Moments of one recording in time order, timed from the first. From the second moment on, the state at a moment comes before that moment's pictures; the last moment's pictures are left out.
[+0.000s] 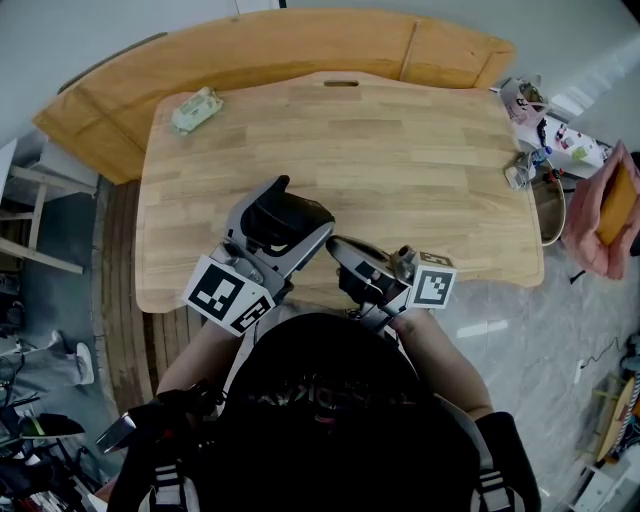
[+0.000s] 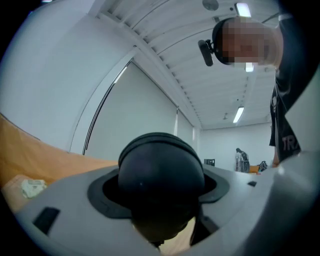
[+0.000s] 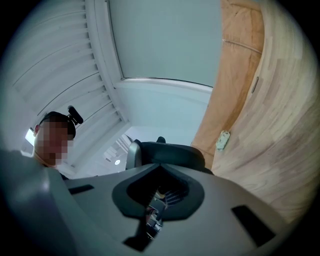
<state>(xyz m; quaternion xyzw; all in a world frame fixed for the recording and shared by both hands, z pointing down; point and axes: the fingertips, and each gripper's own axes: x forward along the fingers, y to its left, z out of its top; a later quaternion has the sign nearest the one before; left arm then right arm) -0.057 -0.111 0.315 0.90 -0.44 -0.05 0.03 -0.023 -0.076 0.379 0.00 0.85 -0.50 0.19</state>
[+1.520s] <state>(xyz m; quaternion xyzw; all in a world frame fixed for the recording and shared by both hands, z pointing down) -0.026 -0.055 0.326 0.96 -0.25 0.12 -0.11 -0.013 -0.064 0.321 0.15 0.83 -0.51 0.15</state>
